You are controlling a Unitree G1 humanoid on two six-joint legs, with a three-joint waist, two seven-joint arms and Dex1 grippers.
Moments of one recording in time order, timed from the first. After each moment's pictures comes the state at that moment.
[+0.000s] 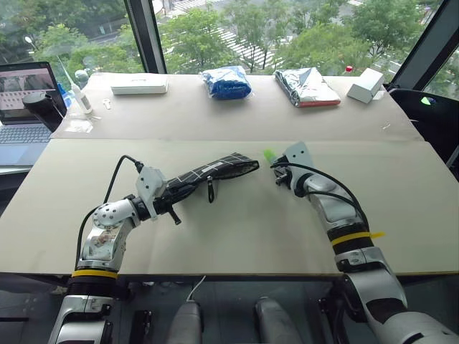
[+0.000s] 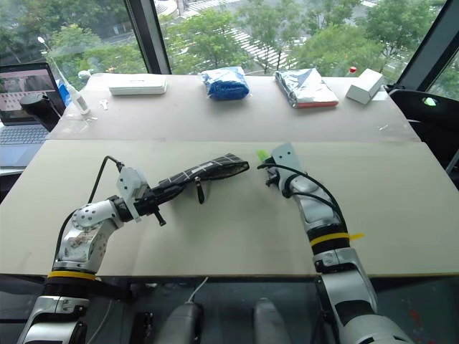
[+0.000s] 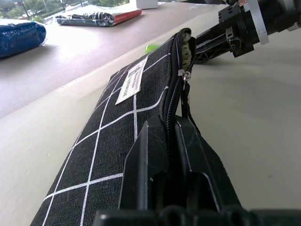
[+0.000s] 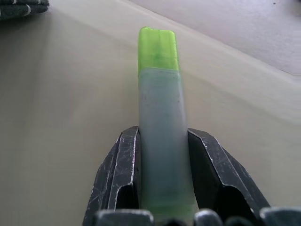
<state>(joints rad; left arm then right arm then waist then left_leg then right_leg) -0.35 0.48 0.05 0.16 -0.30 0.05 -0.93 -0.72 -0.34 0.07 0.43 -0.03 0.43 0.38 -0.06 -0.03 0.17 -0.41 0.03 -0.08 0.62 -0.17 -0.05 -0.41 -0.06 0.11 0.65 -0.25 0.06</state>
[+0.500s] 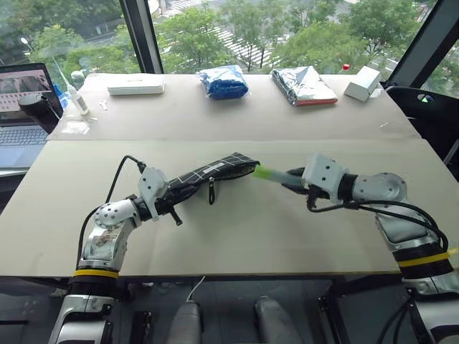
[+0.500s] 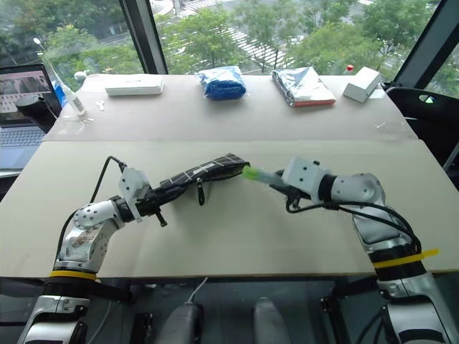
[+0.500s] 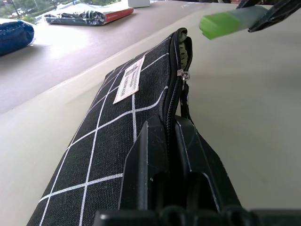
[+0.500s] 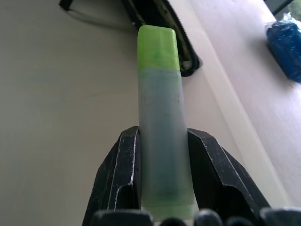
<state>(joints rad) -0.35 0.48 0.02 0.16 -0.30 0.05 -0.95 -0.50 -0.75 0.15 0.00 0.02 0.07 0.95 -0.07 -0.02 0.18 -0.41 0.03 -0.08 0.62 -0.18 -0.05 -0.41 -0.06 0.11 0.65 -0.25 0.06</state>
